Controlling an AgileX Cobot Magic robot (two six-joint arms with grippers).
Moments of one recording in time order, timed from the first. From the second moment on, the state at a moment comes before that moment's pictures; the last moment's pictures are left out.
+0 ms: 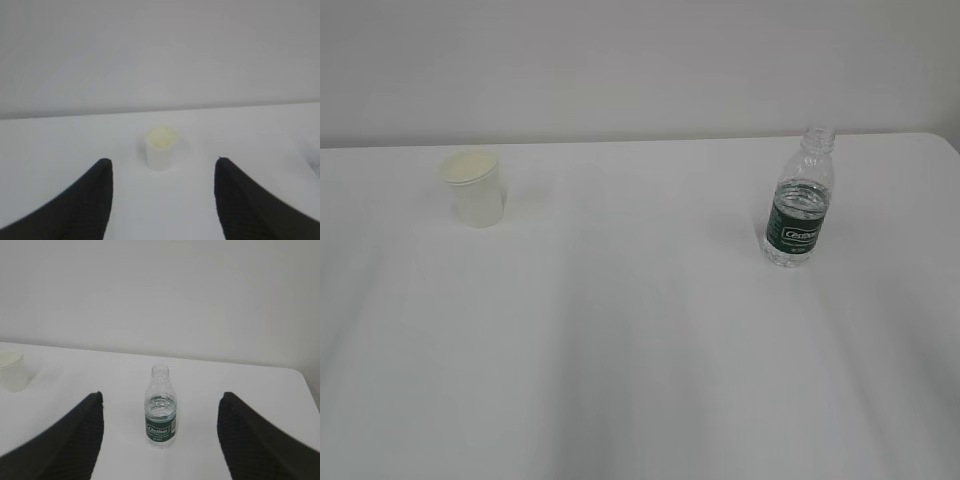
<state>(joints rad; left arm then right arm) 0.02 0.62 -0.77 -0.32 0.52 0.19 0.20 0.53 -0.63 0.00 0.39 -0.02</state>
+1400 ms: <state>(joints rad) -0.11 0.98 -0.77 -0.31 0.03 0.21 0.20 0.90 -0.72 0.00 0.06 -0.05</state>
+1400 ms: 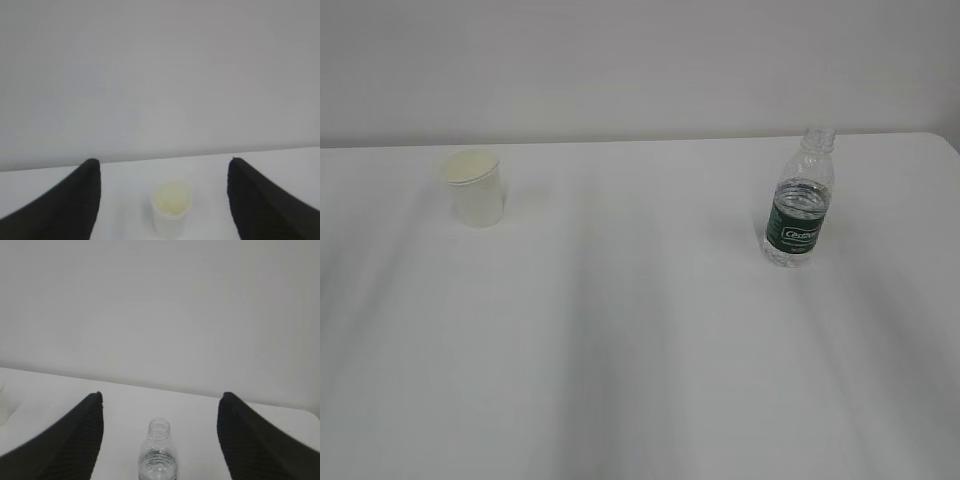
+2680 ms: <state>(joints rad) -0.24 1.21 -0.51 -0.29 -0.61 0.21 0.20 1.18 -0.42 -0.03 -0.59 0.02</state>
